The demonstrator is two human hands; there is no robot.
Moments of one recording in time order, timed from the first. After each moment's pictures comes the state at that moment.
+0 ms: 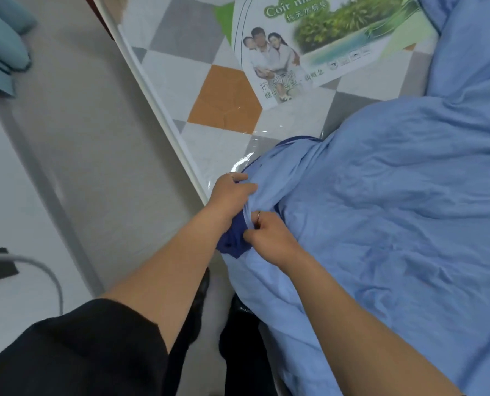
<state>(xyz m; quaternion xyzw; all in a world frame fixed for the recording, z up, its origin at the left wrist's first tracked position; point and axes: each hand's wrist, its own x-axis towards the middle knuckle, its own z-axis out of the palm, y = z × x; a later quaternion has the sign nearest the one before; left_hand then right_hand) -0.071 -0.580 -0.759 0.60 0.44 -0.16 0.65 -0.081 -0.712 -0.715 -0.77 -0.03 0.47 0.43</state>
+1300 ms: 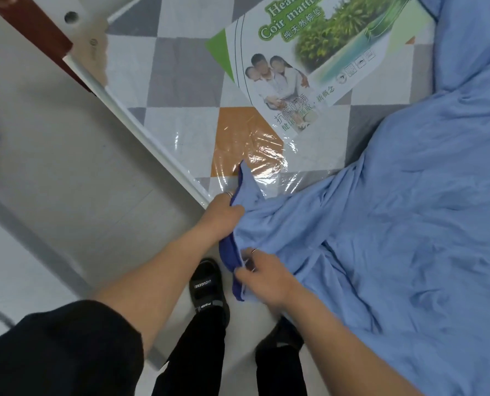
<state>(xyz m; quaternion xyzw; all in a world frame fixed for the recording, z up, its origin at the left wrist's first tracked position) 0.012 -0.378 -0.795 0.74 0.27 -0.33 0.52 -0.055 -0.525 -0.733 -0.81 0.02 0.49 0.32</state>
